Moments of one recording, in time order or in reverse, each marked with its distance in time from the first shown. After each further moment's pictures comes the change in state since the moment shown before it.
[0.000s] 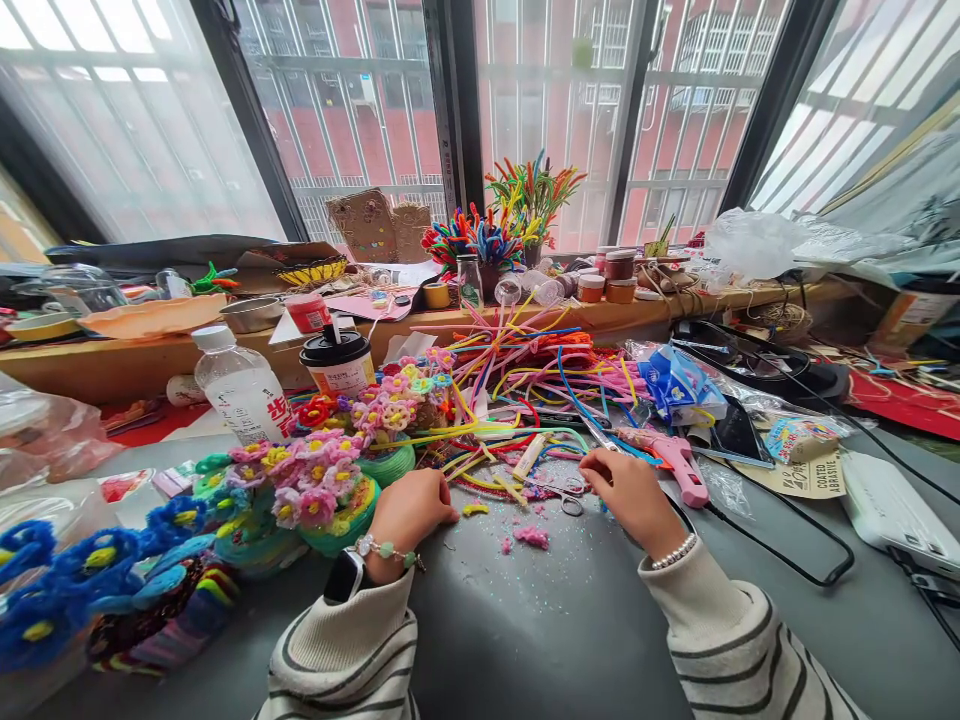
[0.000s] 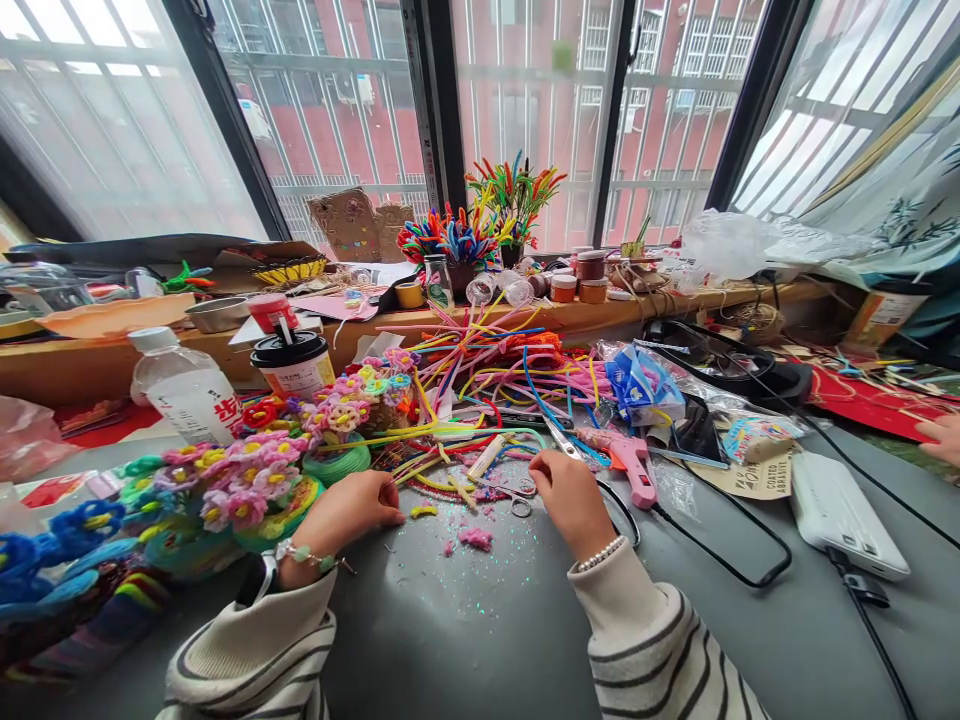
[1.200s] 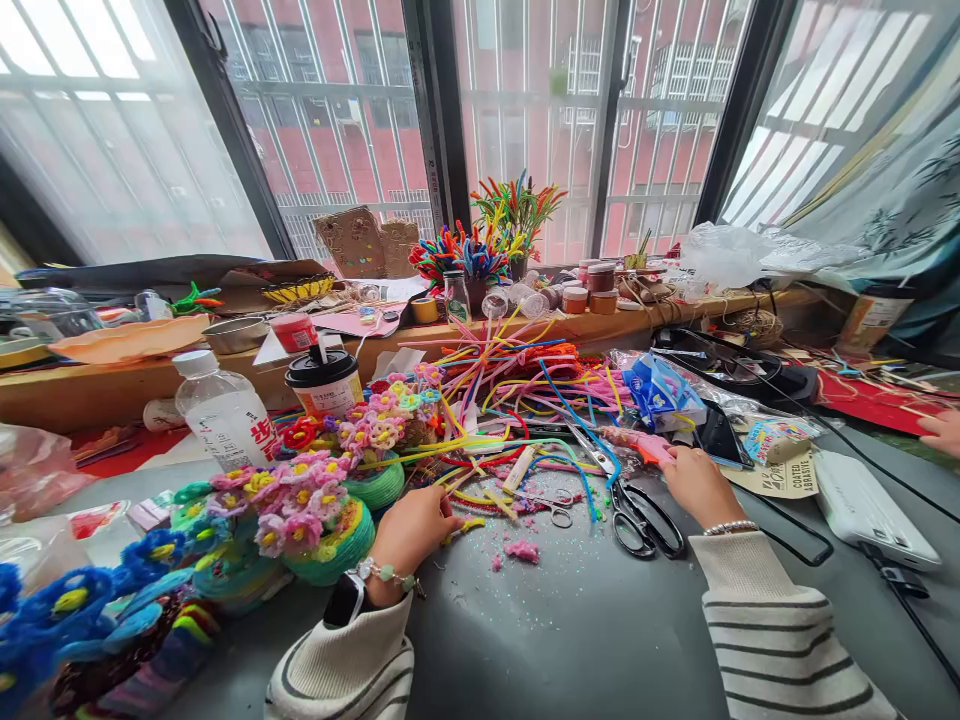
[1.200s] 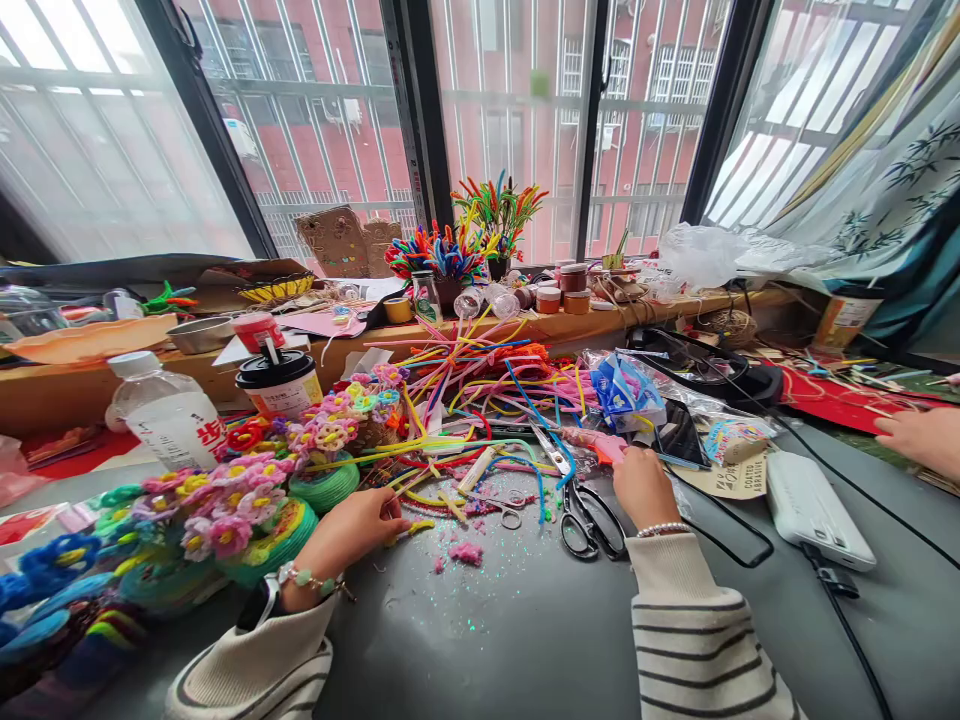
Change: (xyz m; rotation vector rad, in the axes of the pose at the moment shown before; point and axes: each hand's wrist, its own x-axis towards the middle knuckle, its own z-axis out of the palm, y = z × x) left_hand 0.006 0.004 0.012 -0.009 0.041 0.078; right_hand 0.008 0.089 -0.036 -0.452 0.123 0.410
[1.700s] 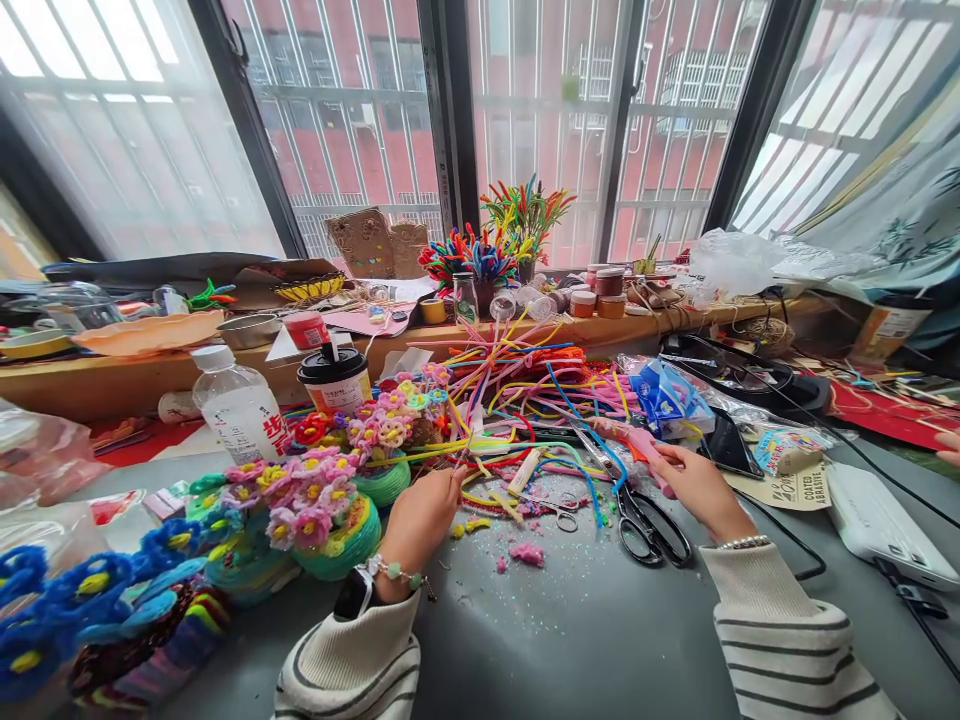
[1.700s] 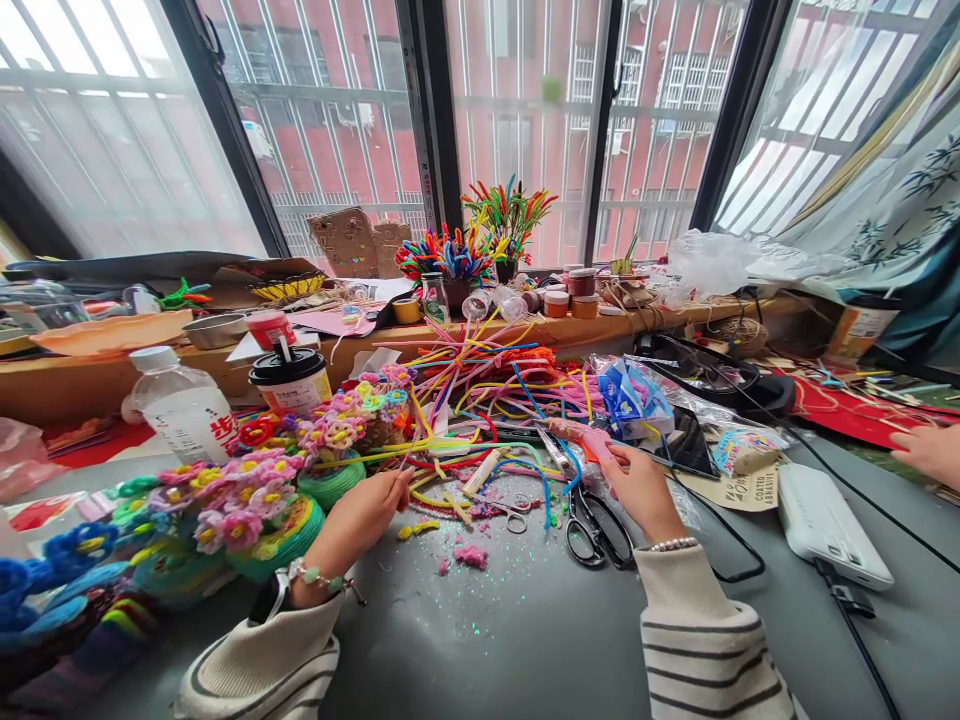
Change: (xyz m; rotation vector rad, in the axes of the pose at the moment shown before) left_hand 0.000 0.010 -0.007 -0.034 0.164 0.093; right_hand -0.006 -0.015 -0.012 0.611 -0.113 0.099
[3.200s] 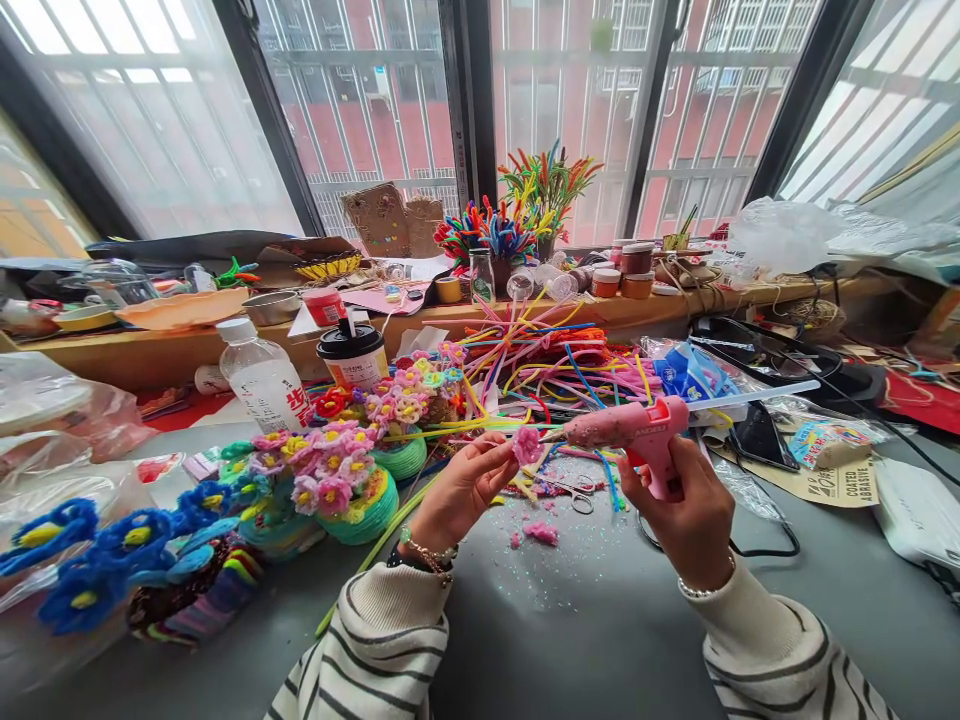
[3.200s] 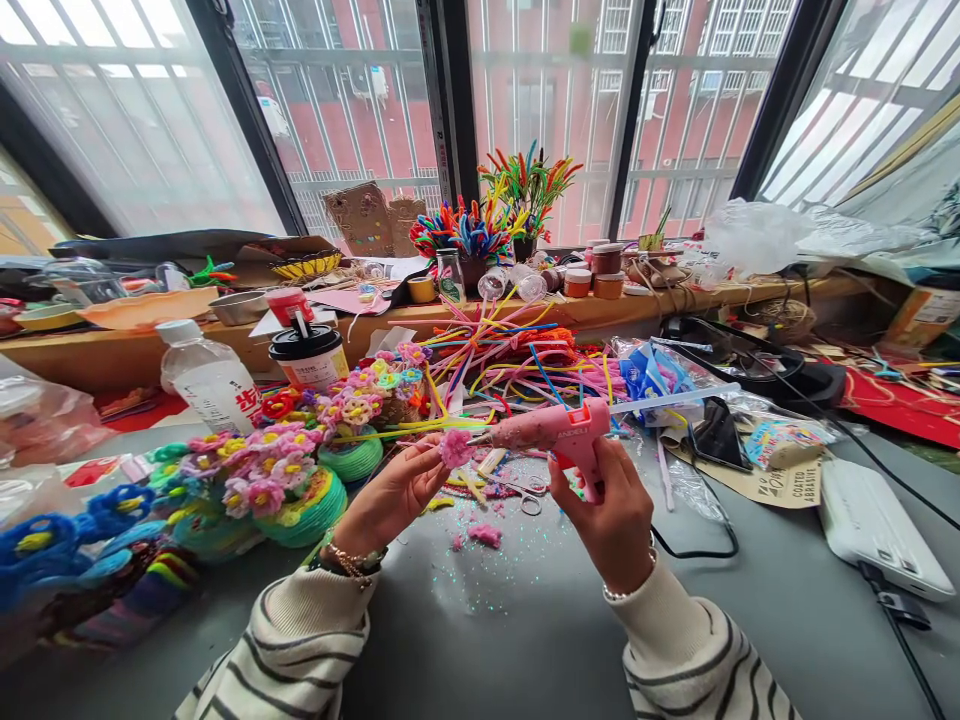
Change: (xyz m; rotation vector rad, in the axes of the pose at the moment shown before) left_hand -0.010 0.031 -0.002 -2.000 -0.275 -0.186; right_hand -0.064 -0.043 0.036 -0.053 0.630 -0.760
